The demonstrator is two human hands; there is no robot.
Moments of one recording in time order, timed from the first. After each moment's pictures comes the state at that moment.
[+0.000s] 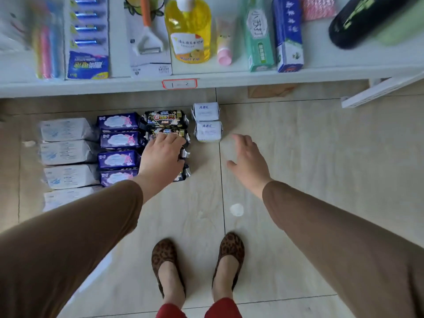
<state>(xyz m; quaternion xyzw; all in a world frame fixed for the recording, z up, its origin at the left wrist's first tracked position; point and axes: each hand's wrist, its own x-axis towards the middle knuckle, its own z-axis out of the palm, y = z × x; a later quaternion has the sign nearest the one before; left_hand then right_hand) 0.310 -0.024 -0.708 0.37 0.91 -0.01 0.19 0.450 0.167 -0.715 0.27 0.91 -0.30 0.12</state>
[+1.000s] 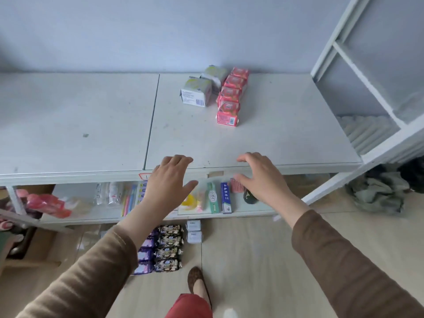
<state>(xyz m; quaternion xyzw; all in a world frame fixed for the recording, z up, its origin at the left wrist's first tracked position) 0.265 0.101 -0.086 0.38 0.91 0.14 0.02 0.399 0.318 -0.066 0.20 0.95 -0.24 -0.03</state>
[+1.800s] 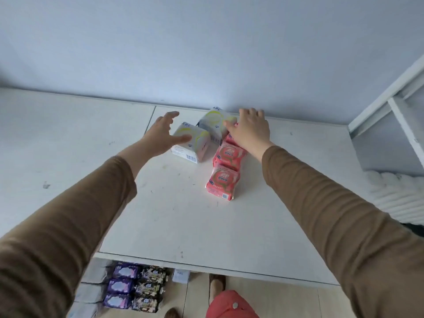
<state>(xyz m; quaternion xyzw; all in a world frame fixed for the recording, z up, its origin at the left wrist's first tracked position) -0.034 0.285 -0.069 0.18 0.90 0.35 0.16 0.052 0.529 -0.058 0.21 0.97 -0.11 -0.04</state>
